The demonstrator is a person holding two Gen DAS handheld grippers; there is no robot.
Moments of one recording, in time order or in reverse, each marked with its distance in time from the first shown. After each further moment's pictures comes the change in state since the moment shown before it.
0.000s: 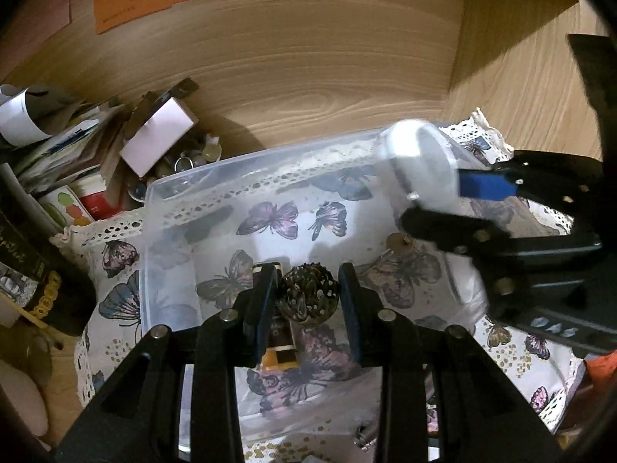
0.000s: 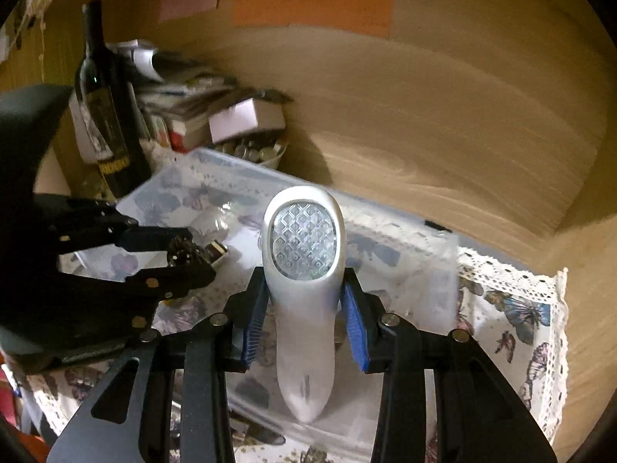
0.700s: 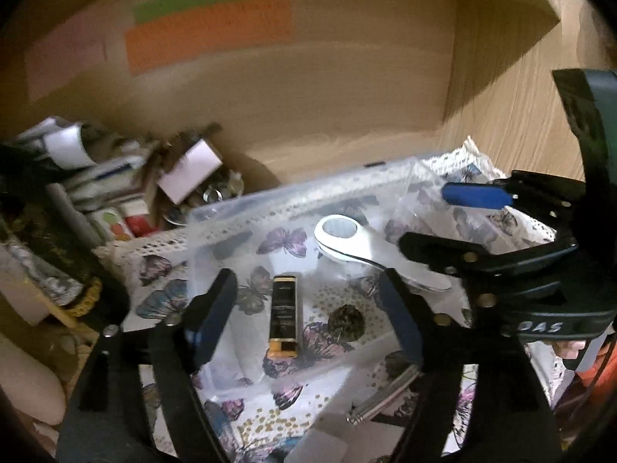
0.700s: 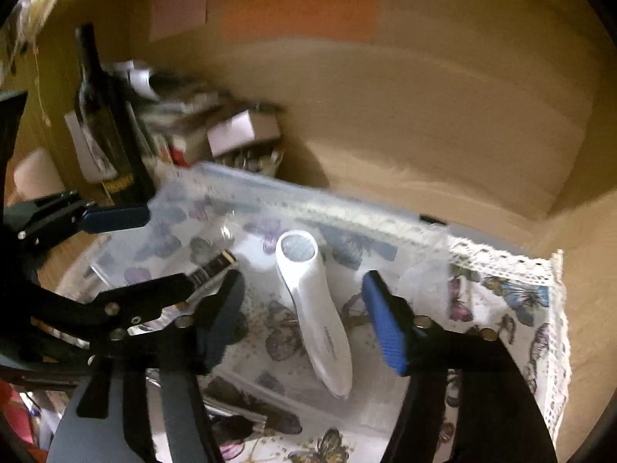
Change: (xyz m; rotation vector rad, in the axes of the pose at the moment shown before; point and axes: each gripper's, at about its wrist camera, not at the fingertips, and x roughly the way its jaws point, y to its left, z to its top) left arm -0.059 -0.003 0.001 -0.010 -0.114 0.052; right arm -0.042 0.004 -0.002 0.095 -0.075 -0.004
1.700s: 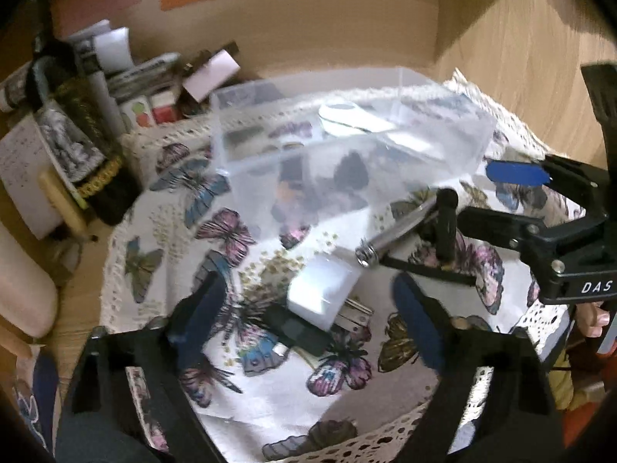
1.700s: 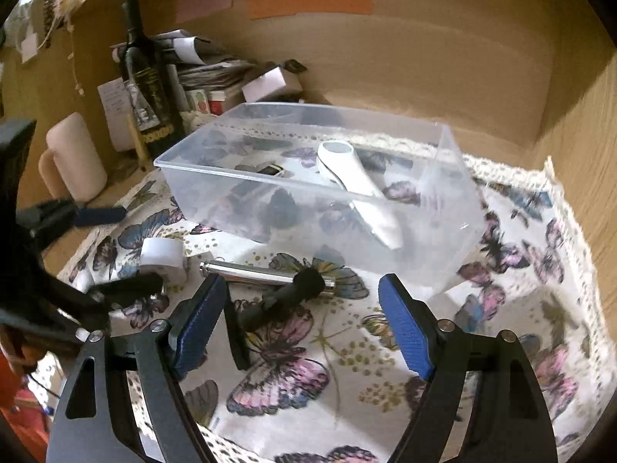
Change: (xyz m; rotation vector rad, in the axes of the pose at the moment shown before) left arm -0.019 -0.003 -0.109 0.026 0.127 0.012; right arm -0.019 0.036 -0.091 0.094 0.064 0.025
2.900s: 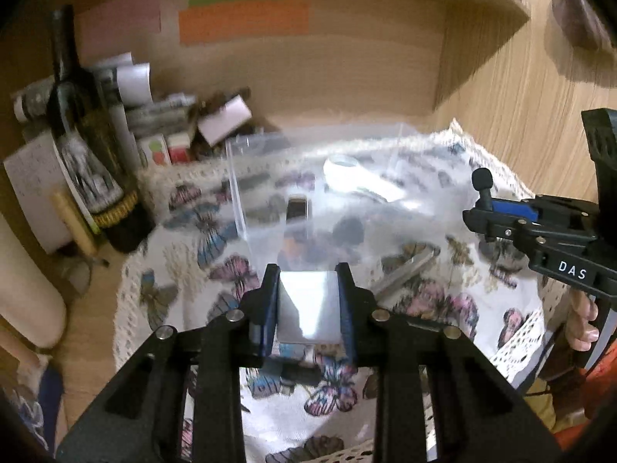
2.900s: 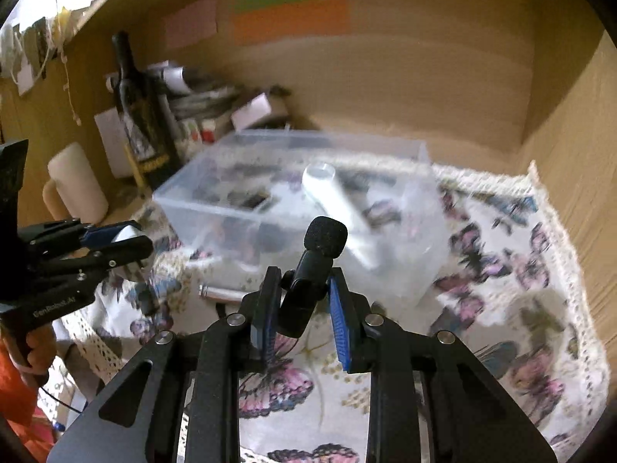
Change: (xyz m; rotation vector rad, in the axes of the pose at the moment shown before) left arm -0.038 0.014 0.025 -0.071 -0.162 -0.021; right arm -0.032 -0.021 0.019 0.025 -0.104 -0.019
